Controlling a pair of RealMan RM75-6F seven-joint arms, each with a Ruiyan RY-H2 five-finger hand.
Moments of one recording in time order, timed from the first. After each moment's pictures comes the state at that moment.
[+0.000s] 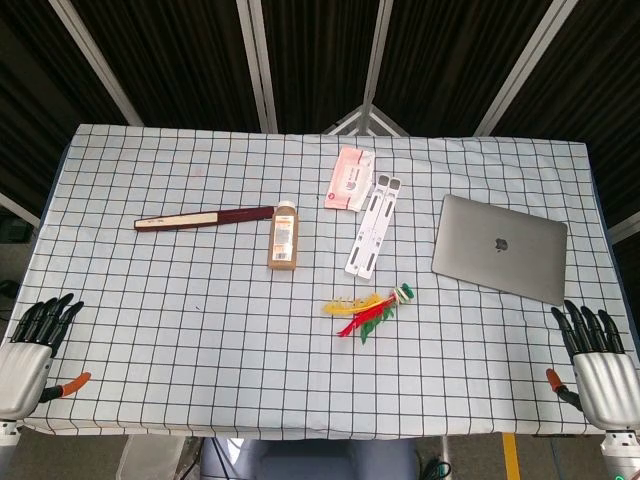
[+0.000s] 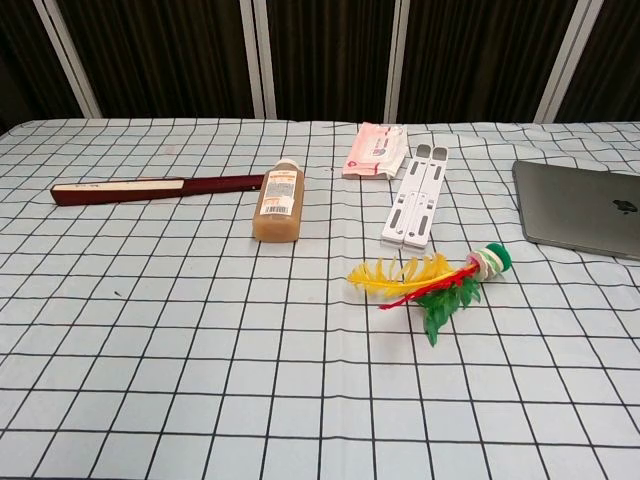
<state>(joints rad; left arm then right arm) -0.04 -1.14 0.05 -1.61 1.65 1.54 0.03 0.01 -1.09 0.01 -1.64 -1.59 1.54 -0.17</state>
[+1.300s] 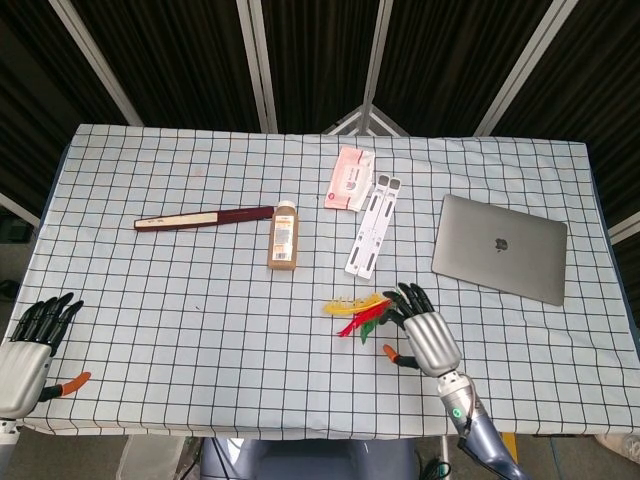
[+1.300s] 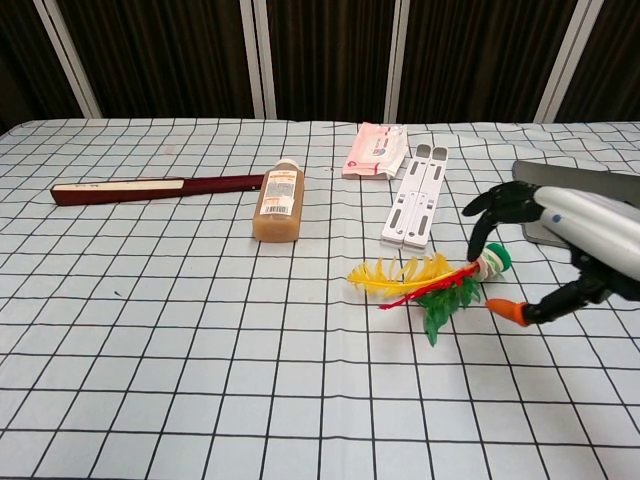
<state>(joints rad) -0.05 -1.14 0.05 -1.61 1.65 1.53 0.01 0.33 -1.60 0.12 -1.62 -1.48 1.19 -0.22</state>
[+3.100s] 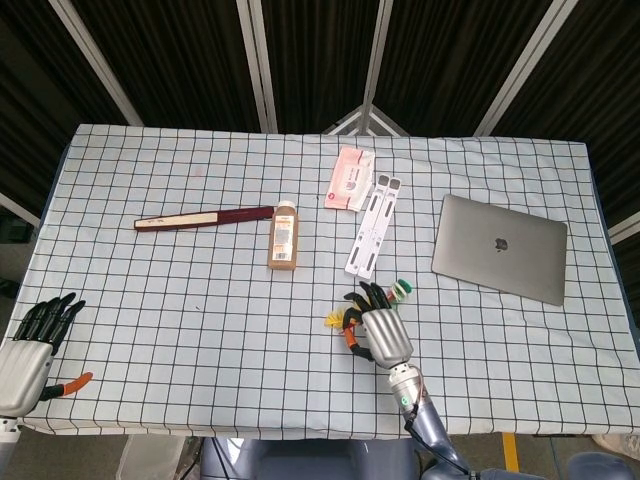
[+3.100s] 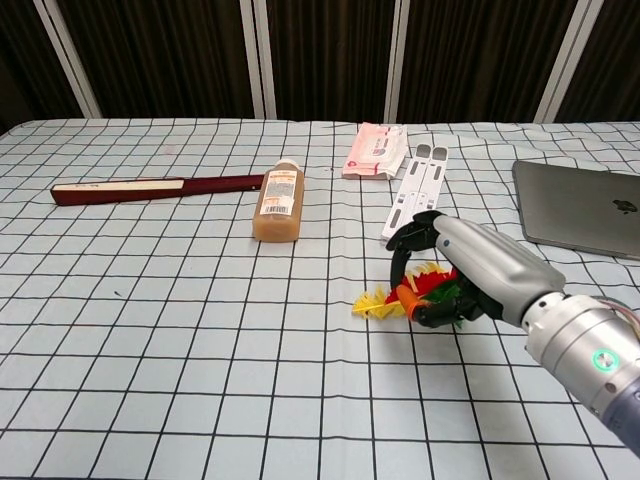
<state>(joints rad) -0.06 -1.12 0.05 -1.63 1.63 1.51 -0.01 0.43 -1.87 0.15 -1.46 -1.36 1.20 -0.24</state>
